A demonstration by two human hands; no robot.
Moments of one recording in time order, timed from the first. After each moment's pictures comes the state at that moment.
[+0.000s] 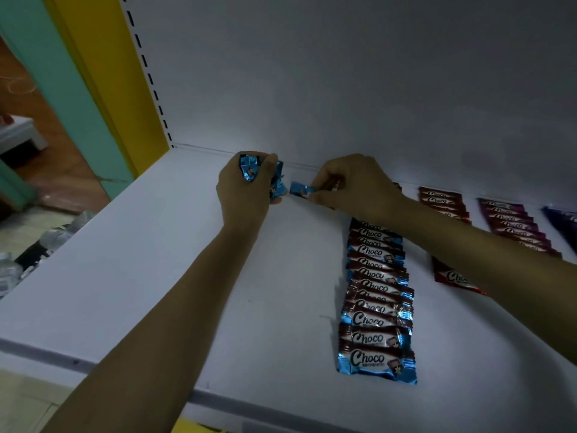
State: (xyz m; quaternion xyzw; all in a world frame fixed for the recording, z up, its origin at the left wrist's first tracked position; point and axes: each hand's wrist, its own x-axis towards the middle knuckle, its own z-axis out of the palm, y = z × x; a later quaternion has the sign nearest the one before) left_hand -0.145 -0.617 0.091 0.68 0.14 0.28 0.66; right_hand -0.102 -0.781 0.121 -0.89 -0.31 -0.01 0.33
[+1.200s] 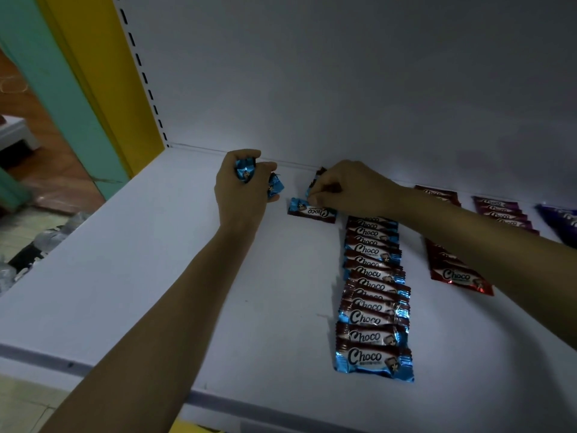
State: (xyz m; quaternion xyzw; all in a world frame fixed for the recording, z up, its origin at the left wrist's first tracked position) left_hand -0.147 -0.618 0.089 0.62 0.13 0.27 0.73; right_hand -0.092 -0.783 0.127 -0.91 -0.34 0.10 0.24
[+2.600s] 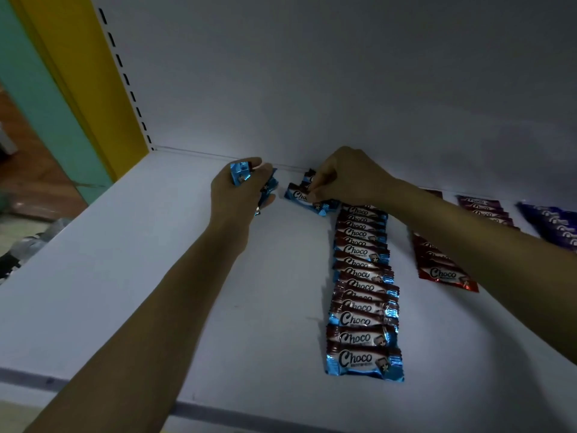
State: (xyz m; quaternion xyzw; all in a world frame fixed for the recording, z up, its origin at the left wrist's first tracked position) left_hand -0.152 -0.622 0.097 0.60 0.13 0.16 0.77; right_hand -0.084 -0.786 0.138 -0.94 -0.25 0.06 0.22
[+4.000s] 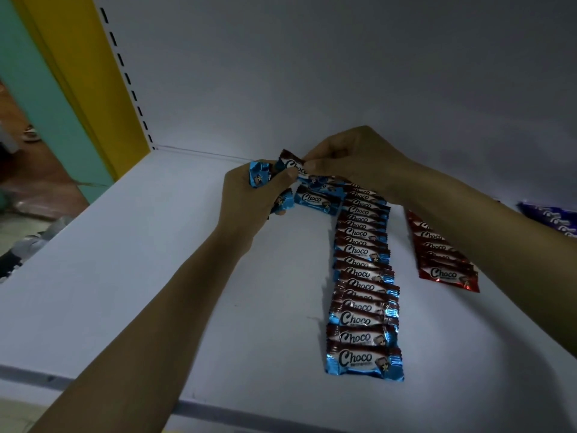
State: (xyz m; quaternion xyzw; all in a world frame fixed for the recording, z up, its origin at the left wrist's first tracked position) left_hand -0.160 -0.632 0.103 0.70 0.03 0.17 0.69; right_hand -0.108 -0.788 0.170 -0.87 -0.22 0.09 0.43
